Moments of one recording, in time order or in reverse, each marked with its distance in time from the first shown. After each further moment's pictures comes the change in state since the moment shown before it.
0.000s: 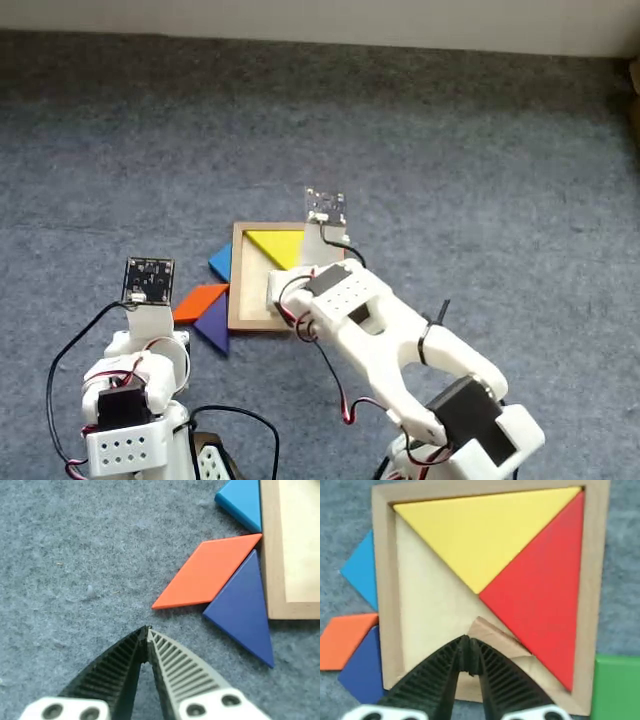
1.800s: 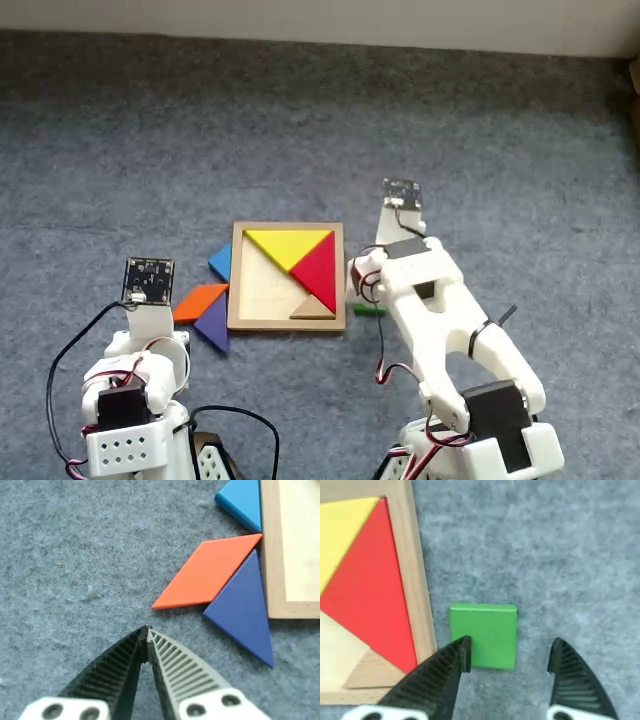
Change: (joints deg) left arm 0.0 0.0 0.0 0.0 0.0; right arm 21.2 -4.2 1.0 12.0 18.4
